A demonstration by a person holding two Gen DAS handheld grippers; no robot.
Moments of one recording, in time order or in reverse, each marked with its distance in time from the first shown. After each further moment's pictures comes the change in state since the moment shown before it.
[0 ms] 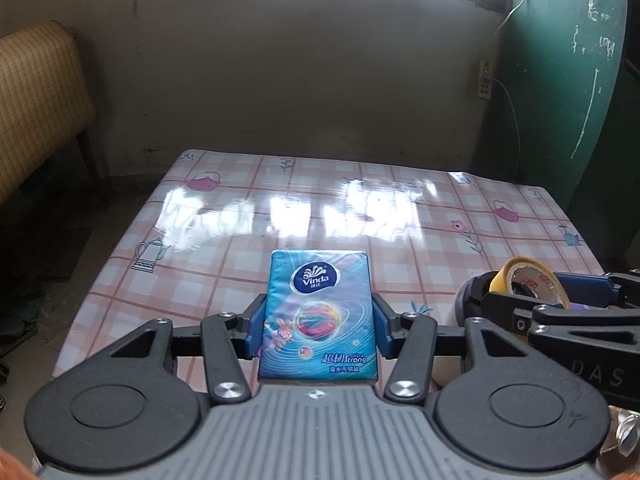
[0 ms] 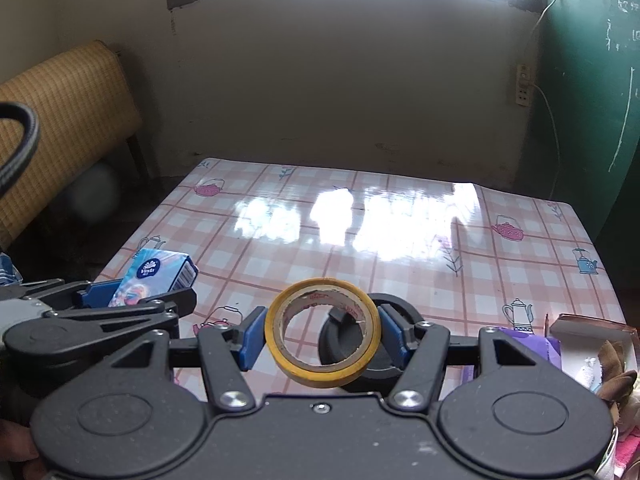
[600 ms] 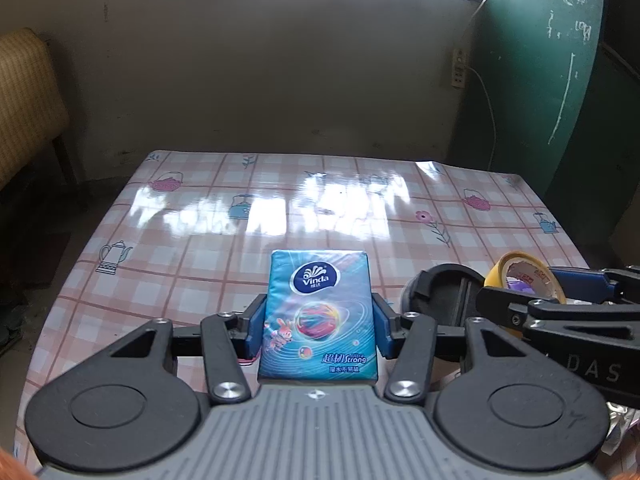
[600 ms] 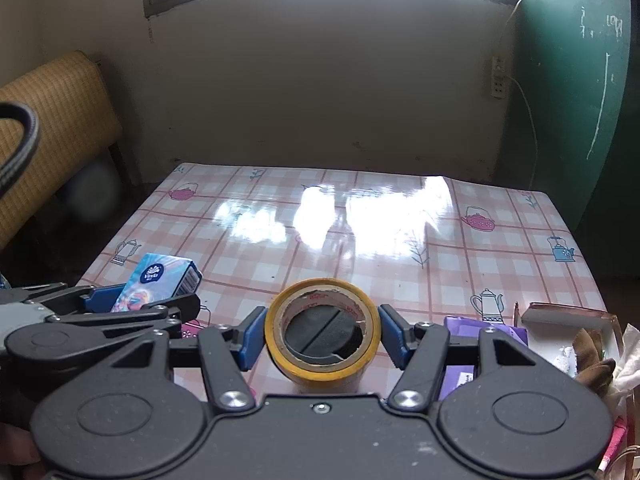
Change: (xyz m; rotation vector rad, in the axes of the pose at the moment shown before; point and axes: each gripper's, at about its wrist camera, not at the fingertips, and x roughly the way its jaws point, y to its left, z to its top) left arm 0.005 -0.034 -0.001 0.036 0.015 -0.052; right arm -0.011 -0.033 -0.007 0.039 -0.003 -0.037
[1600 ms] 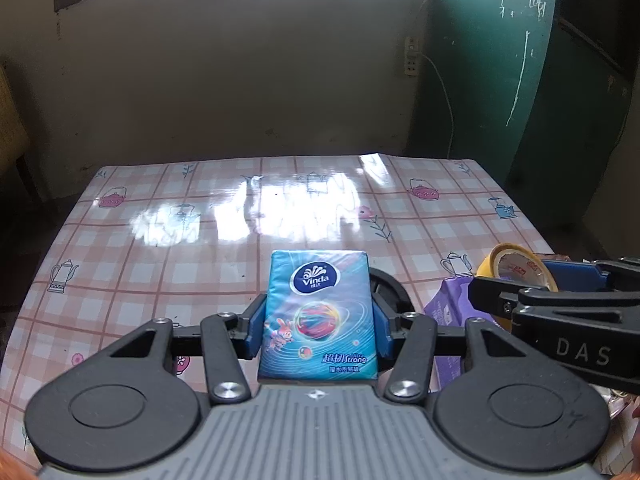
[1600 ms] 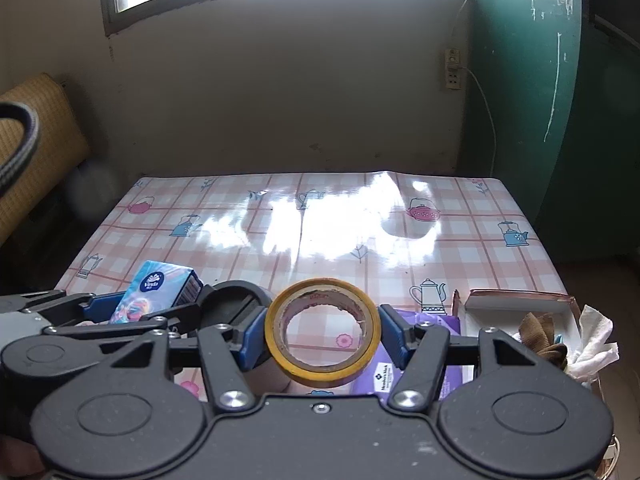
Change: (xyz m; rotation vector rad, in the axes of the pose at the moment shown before) left arm 0.006 -0.057 0.003 0.068 0.004 -0.081; right arm -0.015 -0.060 -0.006 0.070 -0.012 -0.067
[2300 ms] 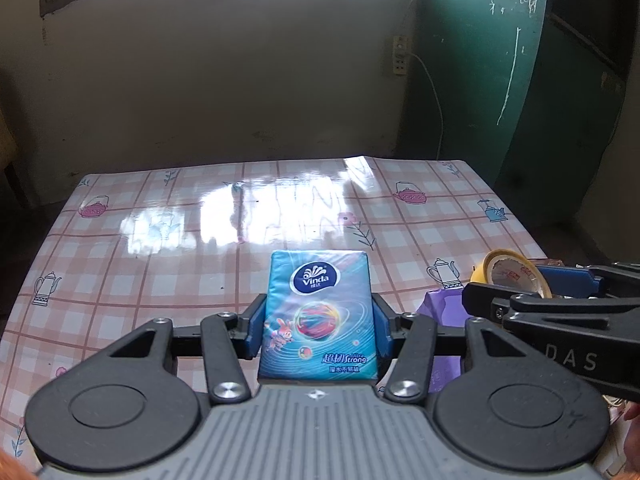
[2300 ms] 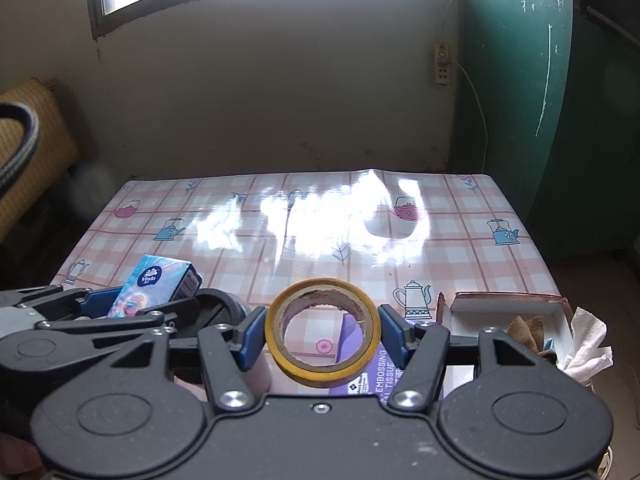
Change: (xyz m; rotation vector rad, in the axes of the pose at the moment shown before) left arm 0.008 -0.013 0.010 0.012 0.003 -0.024; right arm 0.010 -0.018 0.006 0.015 0.008 -0.015
